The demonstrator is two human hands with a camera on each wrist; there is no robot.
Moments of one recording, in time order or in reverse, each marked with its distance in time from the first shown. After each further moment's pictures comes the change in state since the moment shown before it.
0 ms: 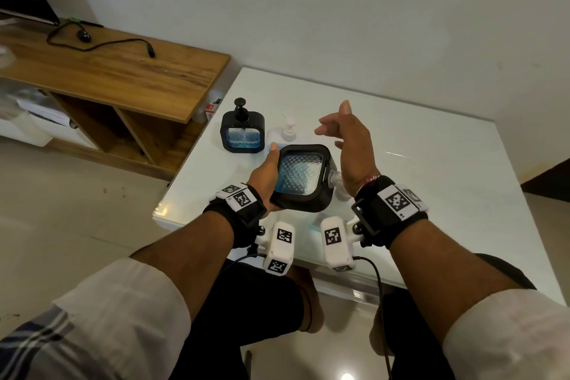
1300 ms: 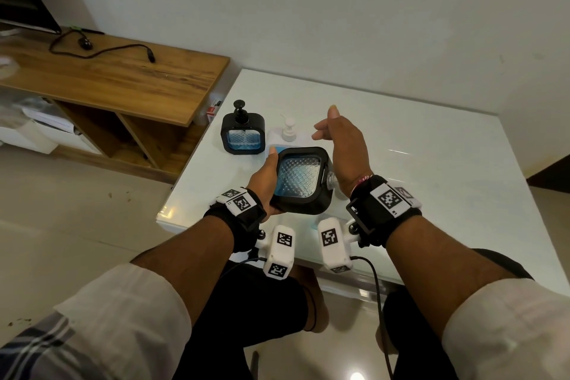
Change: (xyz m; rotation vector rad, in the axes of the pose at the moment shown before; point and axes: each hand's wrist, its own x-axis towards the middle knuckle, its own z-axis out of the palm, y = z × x) left_hand 0.003 -0.004 -0.001 0.002 0.002 -0.028; right_hand 0.002 0.007 0.004 -0.090 0.011 -0.013
